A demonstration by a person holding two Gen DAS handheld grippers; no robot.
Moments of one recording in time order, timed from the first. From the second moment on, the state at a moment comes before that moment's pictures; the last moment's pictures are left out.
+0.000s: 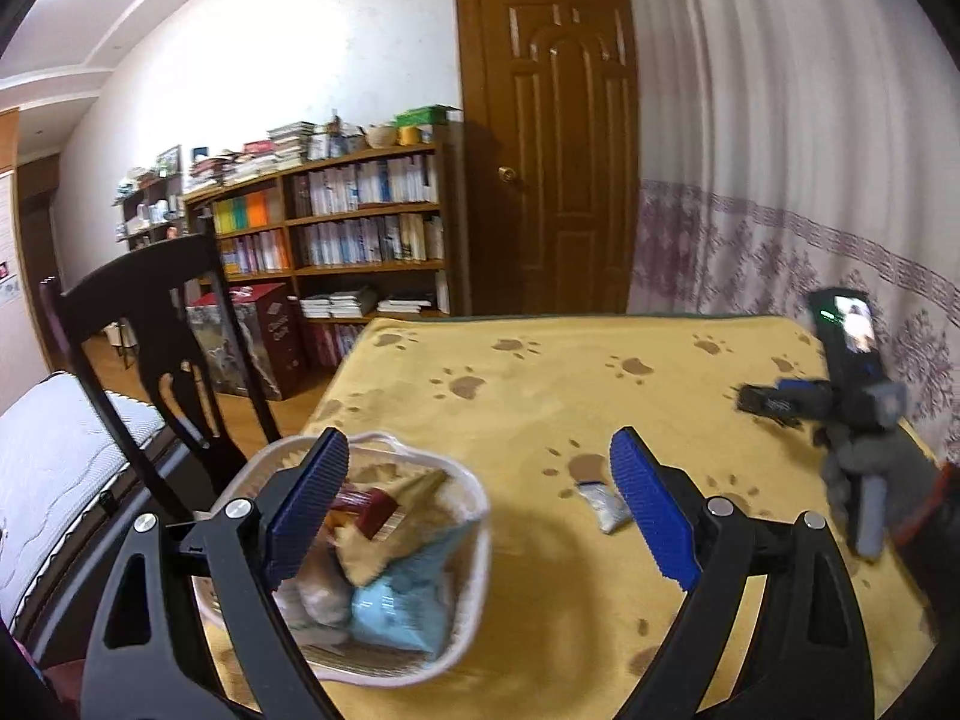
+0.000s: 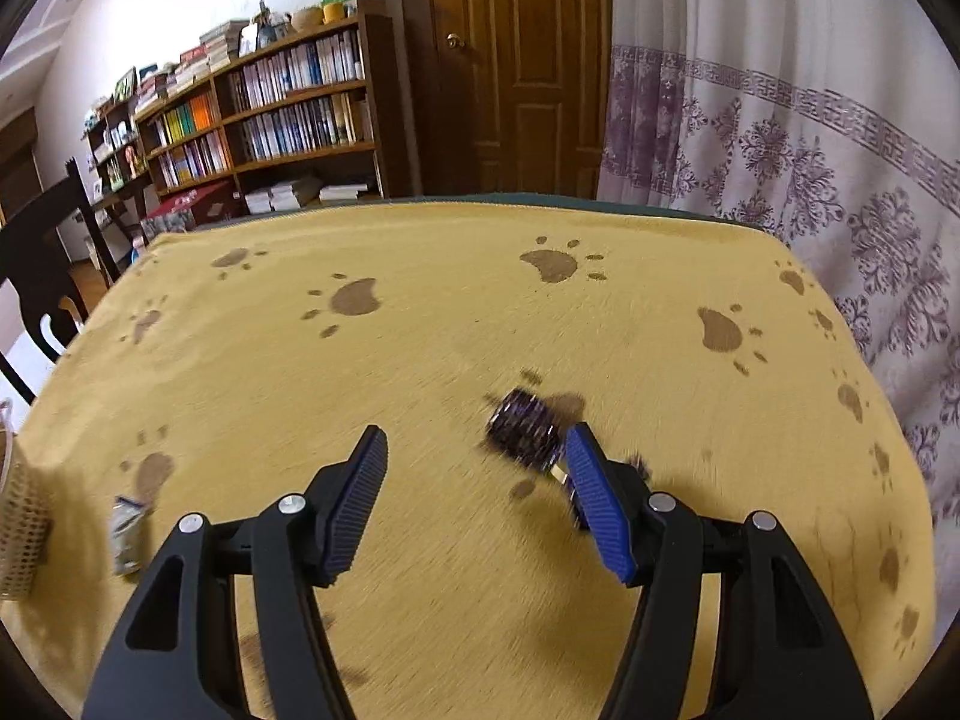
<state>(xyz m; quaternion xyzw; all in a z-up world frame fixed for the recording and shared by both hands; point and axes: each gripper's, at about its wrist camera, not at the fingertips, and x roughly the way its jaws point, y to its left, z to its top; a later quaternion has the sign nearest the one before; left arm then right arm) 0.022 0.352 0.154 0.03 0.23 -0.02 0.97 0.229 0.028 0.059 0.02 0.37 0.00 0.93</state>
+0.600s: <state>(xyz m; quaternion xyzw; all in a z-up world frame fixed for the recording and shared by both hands) 0.052 0.289 0.119 0.06 0.28 -0.07 0.95 0.252 0.004 0.027 0.04 0.42 0.03 0.91</state>
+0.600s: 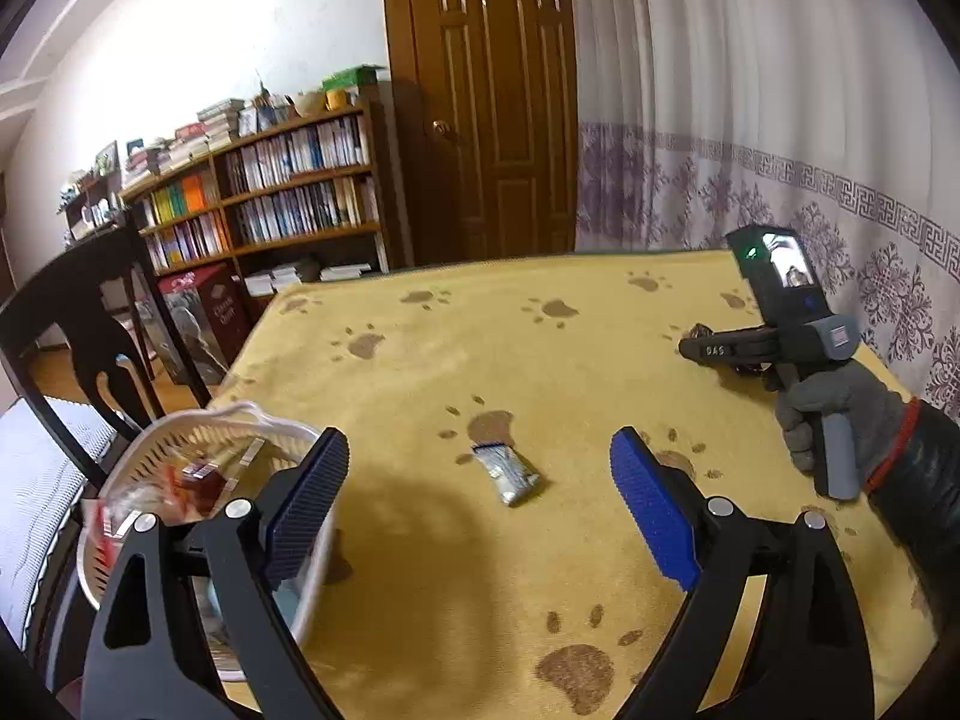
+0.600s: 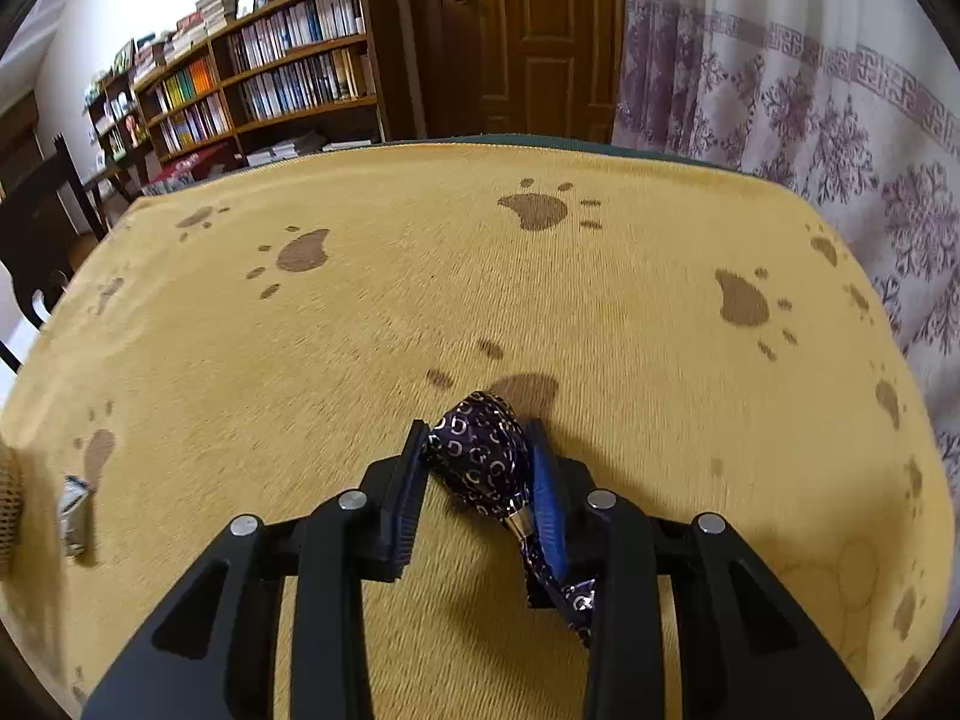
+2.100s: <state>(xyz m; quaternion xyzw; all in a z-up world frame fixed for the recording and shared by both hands) 0.122 0.281 0.058 -0.01 0.37 -0.07 0.93 0.162 0.015 0.030 0.09 0.37 0.09 0.92</state>
